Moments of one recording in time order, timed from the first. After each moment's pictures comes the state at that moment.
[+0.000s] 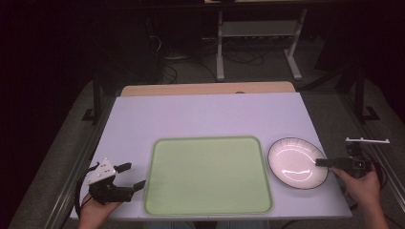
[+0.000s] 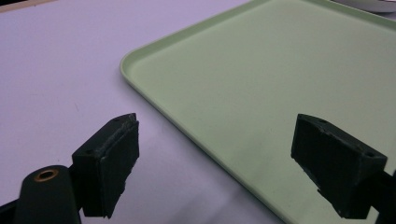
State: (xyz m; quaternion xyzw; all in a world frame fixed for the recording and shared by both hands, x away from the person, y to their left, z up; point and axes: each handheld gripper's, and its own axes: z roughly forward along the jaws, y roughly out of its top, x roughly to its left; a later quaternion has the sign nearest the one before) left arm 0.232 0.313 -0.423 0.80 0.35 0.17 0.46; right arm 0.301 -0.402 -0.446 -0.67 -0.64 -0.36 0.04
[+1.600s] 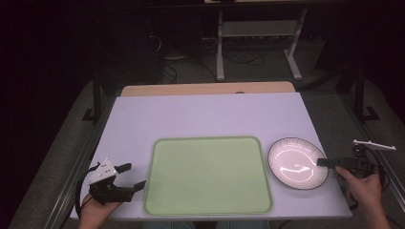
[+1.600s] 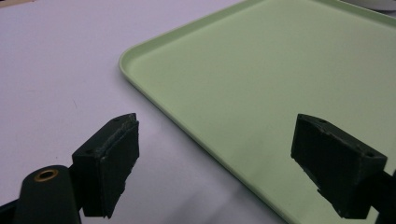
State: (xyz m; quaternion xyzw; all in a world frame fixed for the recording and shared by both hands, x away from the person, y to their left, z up) left arm 0.232 0.313 -0.424 0.80 0.35 0.17 0.46; right arm 0.297 -0.419 -0.457 -0.71 -0.56 -0.42 0.12
